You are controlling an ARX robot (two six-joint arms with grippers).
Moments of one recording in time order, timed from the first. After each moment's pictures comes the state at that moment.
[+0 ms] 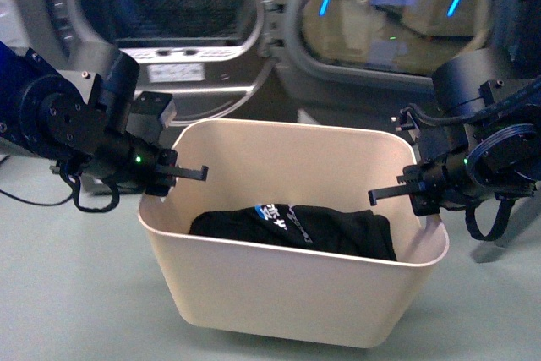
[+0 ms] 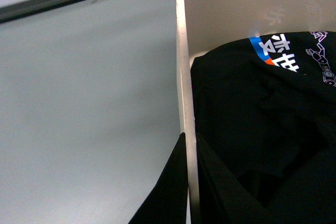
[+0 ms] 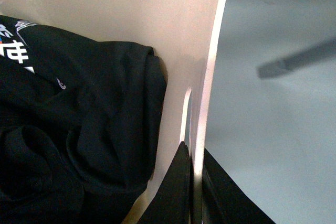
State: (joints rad) left arm -0.14 2.28 1.42 0.18 -0.01 0.09; right arm 0.16 2.18 1.25 0.15 0.21 -0.04
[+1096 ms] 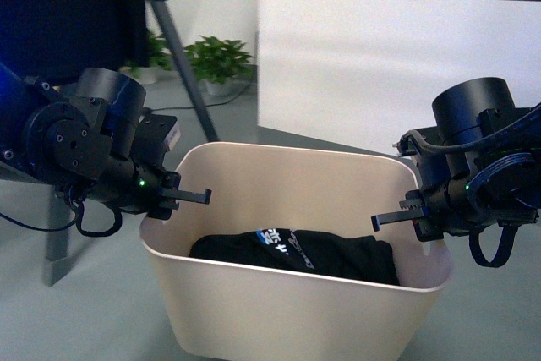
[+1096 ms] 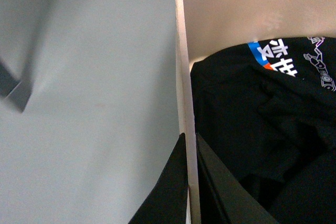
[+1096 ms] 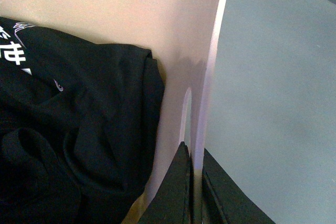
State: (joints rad) left arm -0.14 2.28 1.41 0.17 -0.01 0.08; right arm 0.16 2.18 1.25 0.14 0.21 -0.04
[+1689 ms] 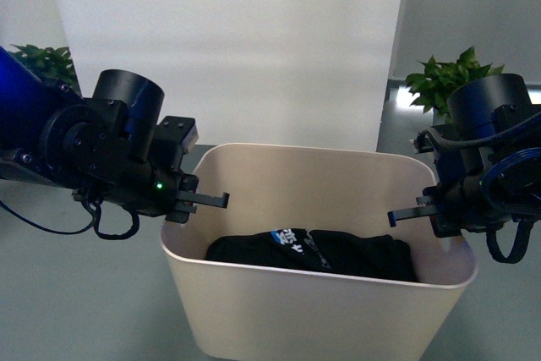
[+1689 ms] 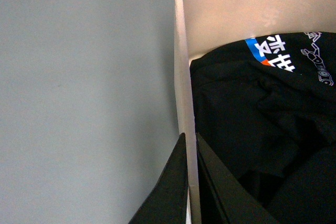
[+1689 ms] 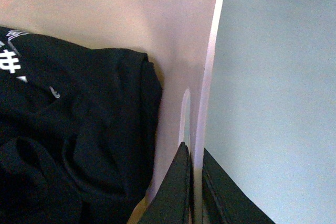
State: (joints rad) left arm -0.16 2.28 1.41 0.17 0.00 0.08; right arm 0.15 2.17 1.25 0.14 0.23 -0.04
